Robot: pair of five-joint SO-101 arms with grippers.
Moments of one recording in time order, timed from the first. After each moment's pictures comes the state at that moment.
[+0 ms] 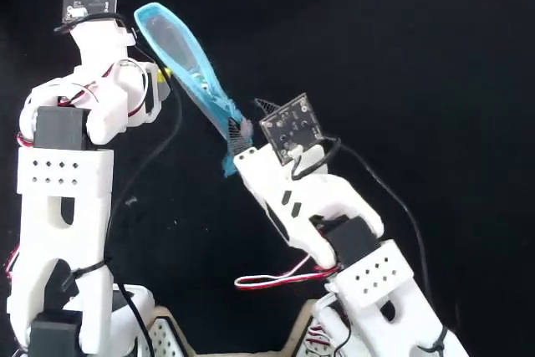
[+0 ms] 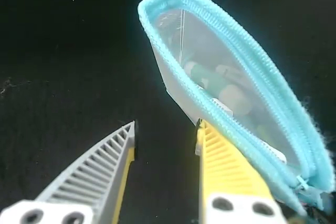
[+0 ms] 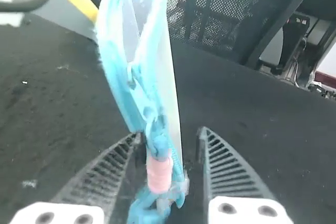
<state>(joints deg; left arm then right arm) -1.5 -28.2 5.7 71.3 2.8 -30.2 -60.3 60.6 29.1 3.7</state>
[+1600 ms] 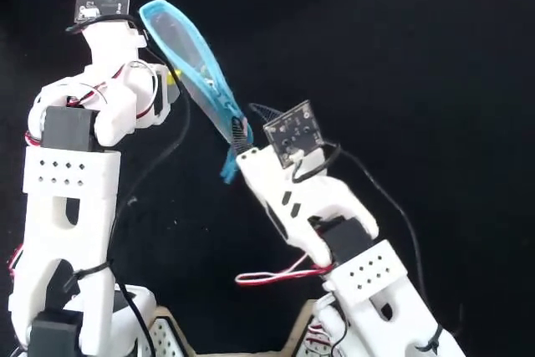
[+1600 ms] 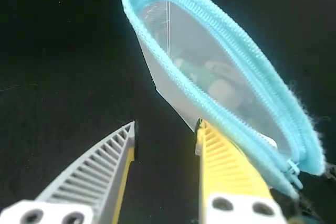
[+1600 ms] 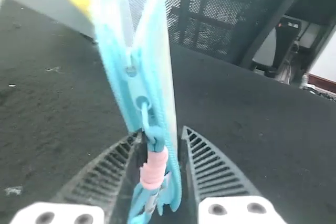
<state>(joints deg) 0.8 -28.2 5.7 71.3 2.8 -28.4 -60.0 67.5 20.0 3.9</state>
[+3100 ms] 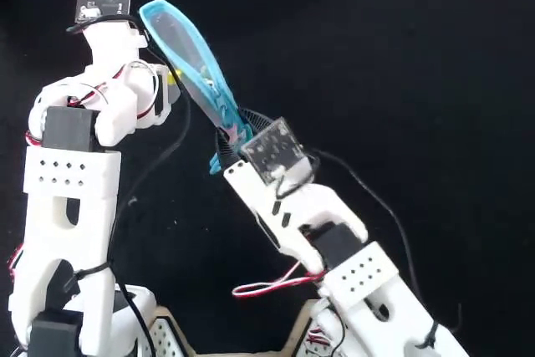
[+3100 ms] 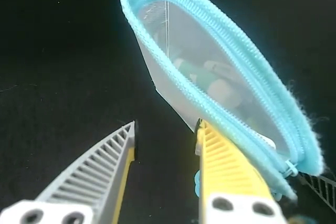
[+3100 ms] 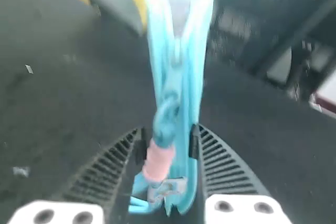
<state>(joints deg) 1.0 -28.2 5.7 71.3 2.8 -32.8 -59.5 71.6 14.2 8.5</state>
